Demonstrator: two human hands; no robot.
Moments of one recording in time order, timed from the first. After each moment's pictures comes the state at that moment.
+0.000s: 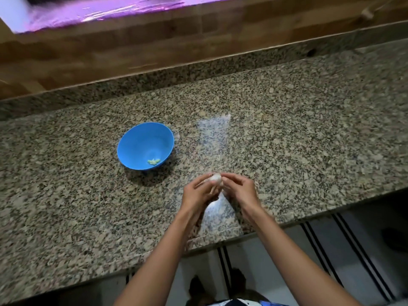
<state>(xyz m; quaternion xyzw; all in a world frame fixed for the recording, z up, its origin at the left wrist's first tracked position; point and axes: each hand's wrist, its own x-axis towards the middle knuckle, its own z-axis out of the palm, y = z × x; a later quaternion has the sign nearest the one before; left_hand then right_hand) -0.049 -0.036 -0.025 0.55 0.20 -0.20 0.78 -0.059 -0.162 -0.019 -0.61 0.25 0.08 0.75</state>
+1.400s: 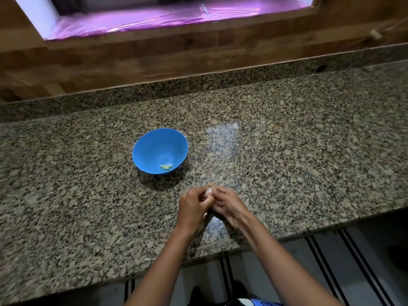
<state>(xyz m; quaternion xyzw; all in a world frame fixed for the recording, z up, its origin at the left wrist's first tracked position) -0.058 0.008 -0.028 0.91 -0.02 0.01 0.41 -0.053 -0.114 -0.026 -0.48 0.19 0.23 0.82</state>
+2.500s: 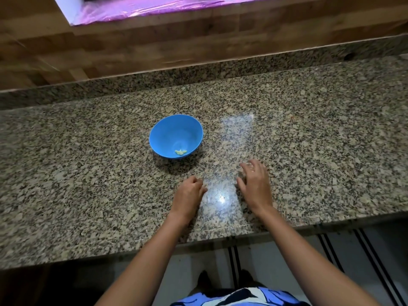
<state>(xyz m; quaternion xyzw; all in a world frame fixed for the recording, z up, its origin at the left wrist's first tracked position) -0.065 0.051 -0.042 0.97 -0.10 0.01 0.22 -0.051 -0.138 -0.039 -0.96 0.02 -0.06 0.29</state>
